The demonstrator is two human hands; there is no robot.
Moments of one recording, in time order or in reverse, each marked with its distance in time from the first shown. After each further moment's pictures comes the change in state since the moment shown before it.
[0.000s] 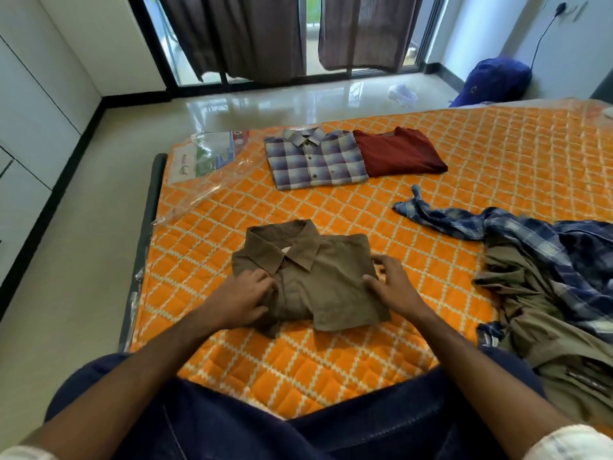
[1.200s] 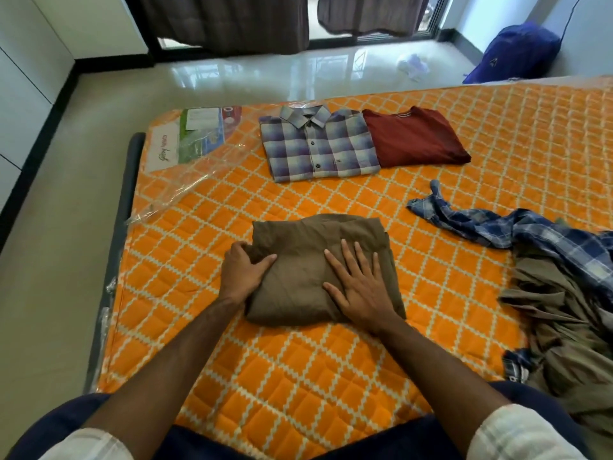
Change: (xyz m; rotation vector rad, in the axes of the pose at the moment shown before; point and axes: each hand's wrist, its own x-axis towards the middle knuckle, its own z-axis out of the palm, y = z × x) left_hand 0.115 -0.038 0.034 -0.885 0.372 -0.839; right_hand 0.072 0.010 0.084 -0.758 -0.045 -0.258
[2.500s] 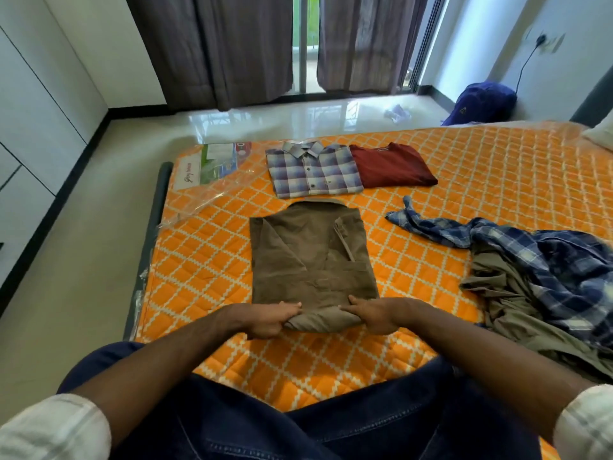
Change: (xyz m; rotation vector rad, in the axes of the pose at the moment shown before) left_hand -0.148 0.024 -0.045 0.727 -1.014 0.570; right_hand -0.100 -0.019 -0.128 -0.053 -0.839 -0.176
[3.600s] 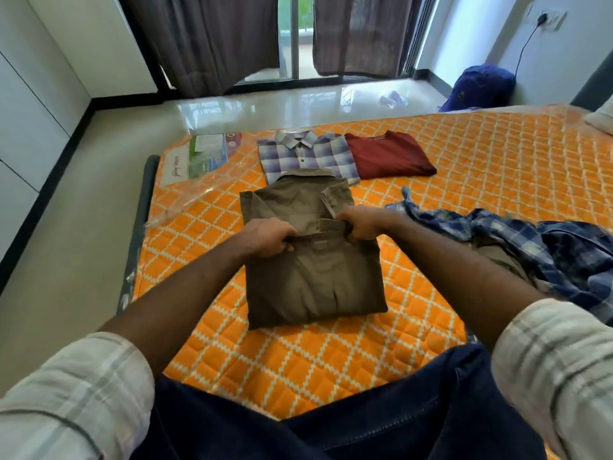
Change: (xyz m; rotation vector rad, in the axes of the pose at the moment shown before) left_hand 0.040 -0.025 -0.130 0.310 0.525 -0.125; right_hand 0.025 0.042 -0.144 0.119 0.409 0.049
